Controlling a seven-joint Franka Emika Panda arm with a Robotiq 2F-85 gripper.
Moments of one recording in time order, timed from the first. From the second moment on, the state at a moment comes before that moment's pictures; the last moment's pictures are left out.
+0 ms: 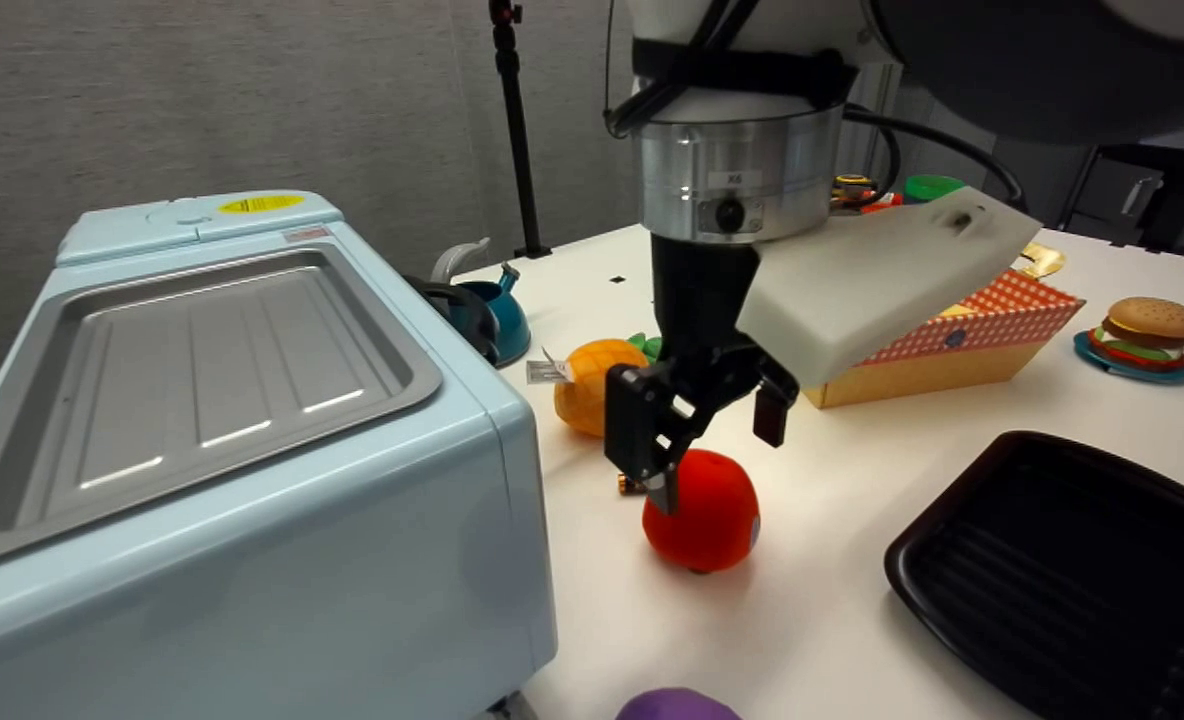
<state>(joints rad) 0.38 0.56 0.14 -1.81 -0.18 2.34 0.71</state>
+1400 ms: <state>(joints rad) 0.44 0.64 0.08 -1.77 -0.18 2.34 0.71</state>
